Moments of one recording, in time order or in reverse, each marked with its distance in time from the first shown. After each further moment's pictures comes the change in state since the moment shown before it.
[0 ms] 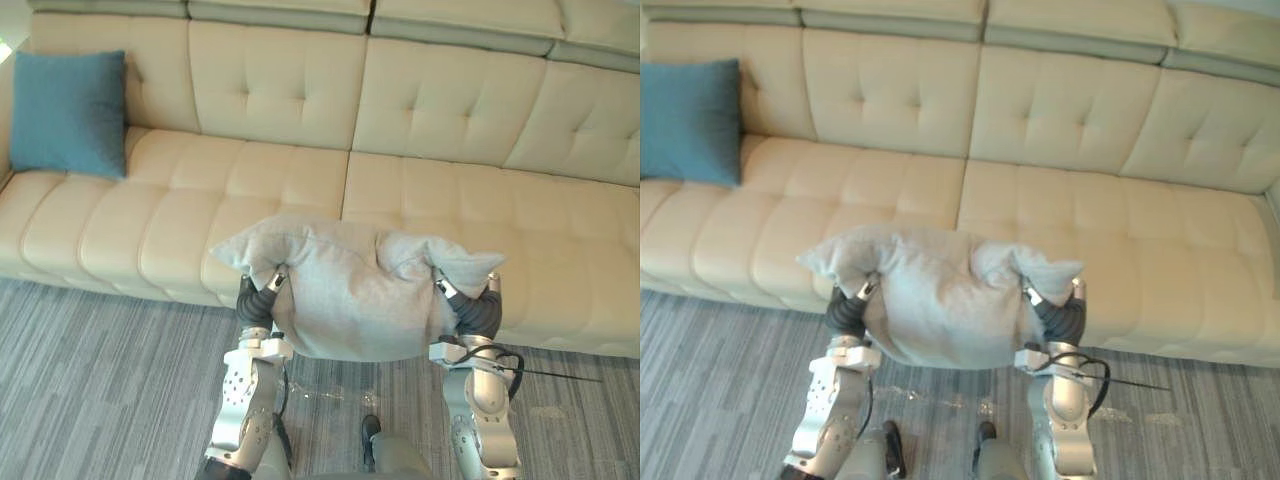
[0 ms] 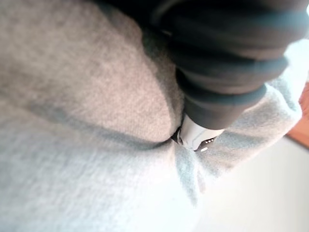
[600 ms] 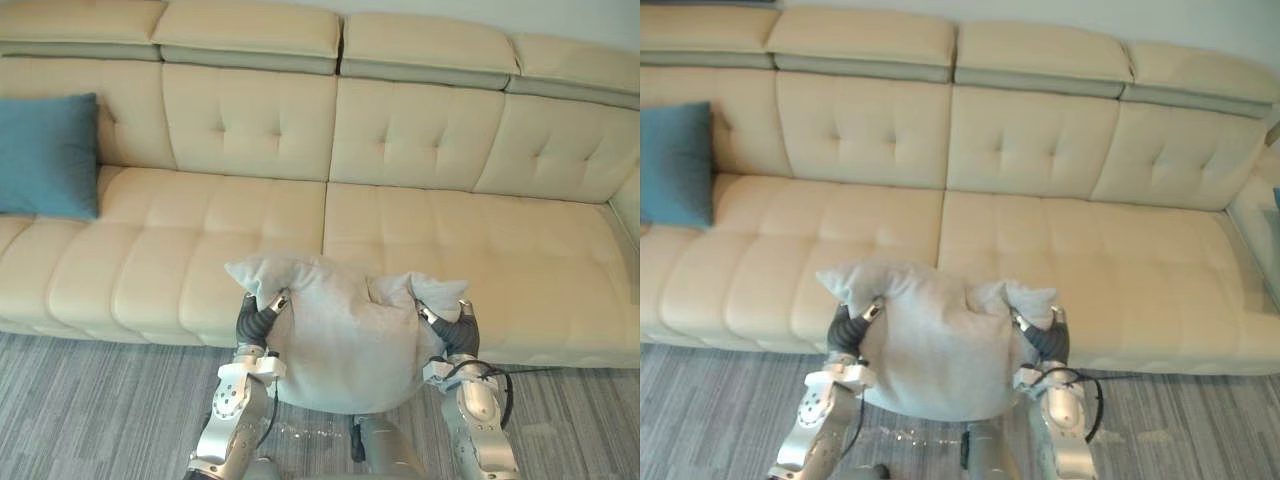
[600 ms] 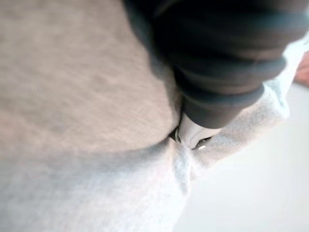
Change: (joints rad) left arm 0.020 0.066 -0.057 0.060 0.021 0.045 -0.019; right arm -0.012 -0.089 -0.010 0.157 -0.001 0.052 0.027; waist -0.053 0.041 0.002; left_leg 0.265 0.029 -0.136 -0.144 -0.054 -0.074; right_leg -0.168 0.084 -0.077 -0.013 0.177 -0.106
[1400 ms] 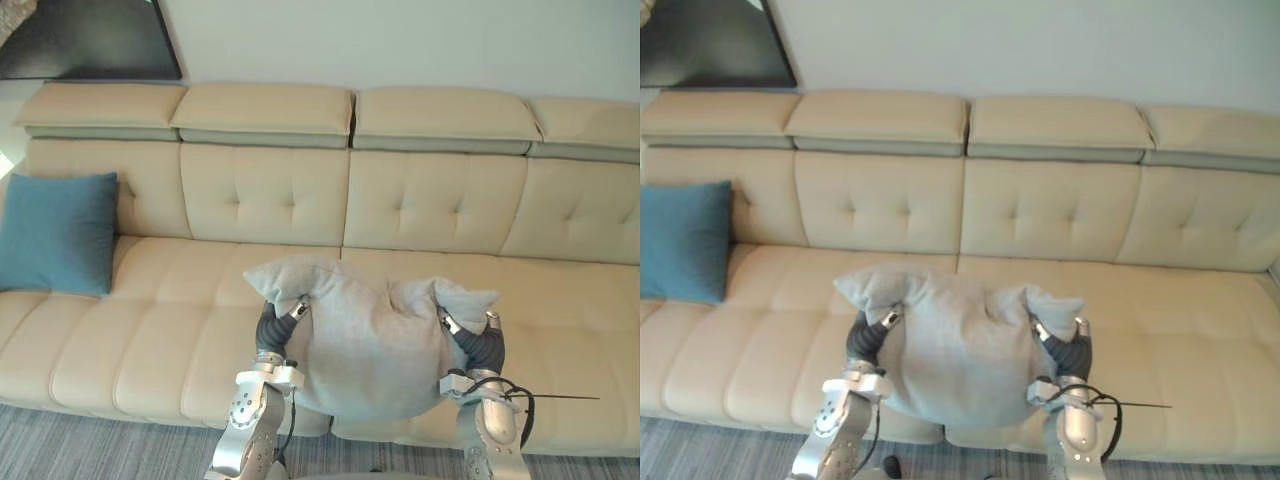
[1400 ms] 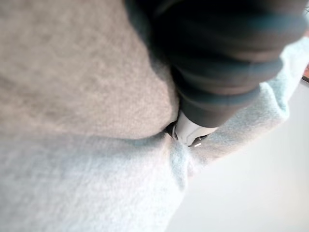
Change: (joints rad) left arm 0.052 -0.004 -0.035 -0.061 0.002 0.017 -0.042; right arm 0.102 0.088 -0.048 -0.055 0.006 0.002 0.006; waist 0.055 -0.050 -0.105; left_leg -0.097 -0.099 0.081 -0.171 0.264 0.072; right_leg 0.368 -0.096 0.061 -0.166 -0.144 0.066
